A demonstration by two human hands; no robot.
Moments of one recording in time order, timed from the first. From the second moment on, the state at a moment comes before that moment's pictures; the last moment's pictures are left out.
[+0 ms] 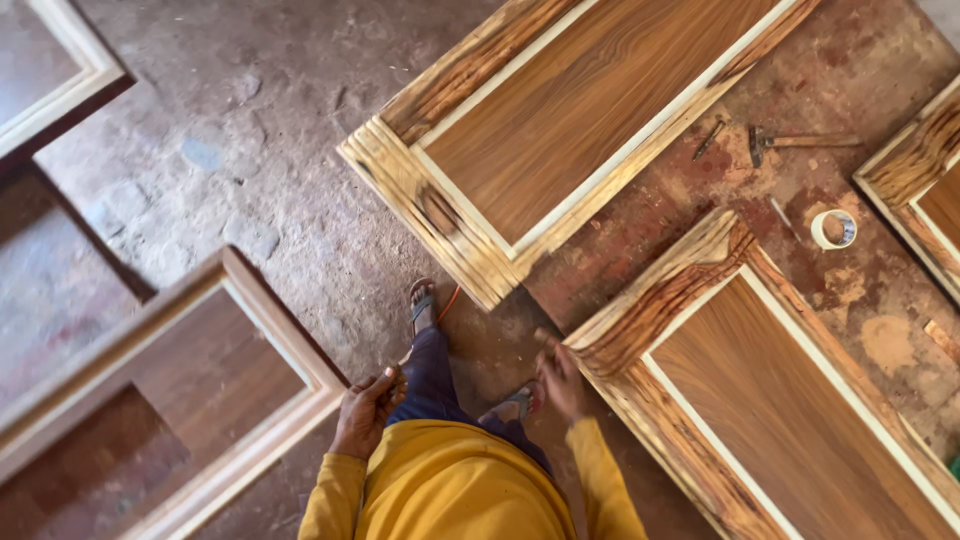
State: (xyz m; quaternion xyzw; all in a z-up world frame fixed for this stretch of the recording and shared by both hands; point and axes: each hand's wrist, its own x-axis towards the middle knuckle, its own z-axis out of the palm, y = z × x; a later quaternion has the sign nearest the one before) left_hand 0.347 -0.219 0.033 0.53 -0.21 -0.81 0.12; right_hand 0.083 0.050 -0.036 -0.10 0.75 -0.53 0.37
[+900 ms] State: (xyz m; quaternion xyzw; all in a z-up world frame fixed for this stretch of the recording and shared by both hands) left_hand 0.271 -0.255 0.080 0.61 -0.25 -0.74 0.08; right_hand -0.035 -0.052 -0.006 -0.15 0.80 -0.23 0.54
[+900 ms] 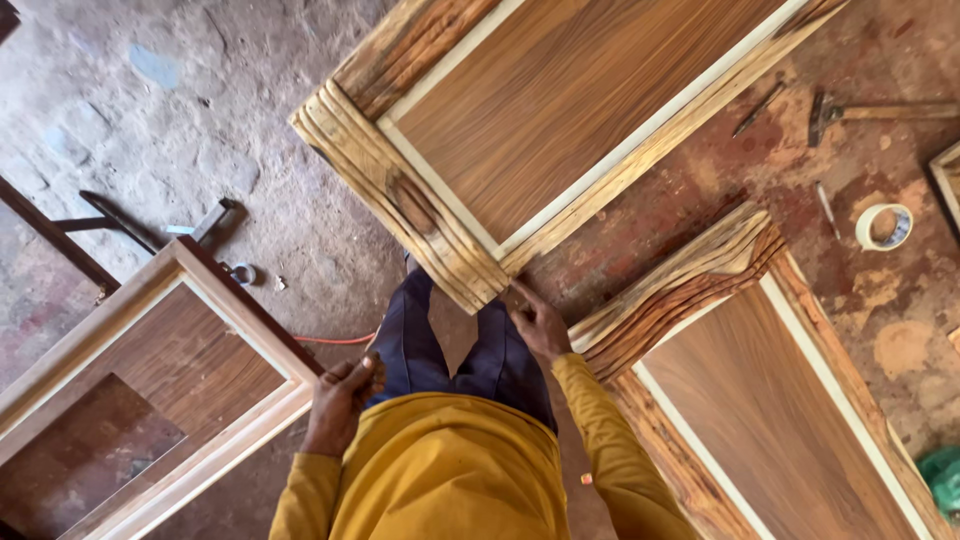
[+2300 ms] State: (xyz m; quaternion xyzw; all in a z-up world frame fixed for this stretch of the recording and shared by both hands) left_hand 0.260 -0.179 0.111 0.62 -0.25 -0.73 0.16; right_hand -0.081 -0.006 -0.090 -0.20 0.63 -0.45 0.61
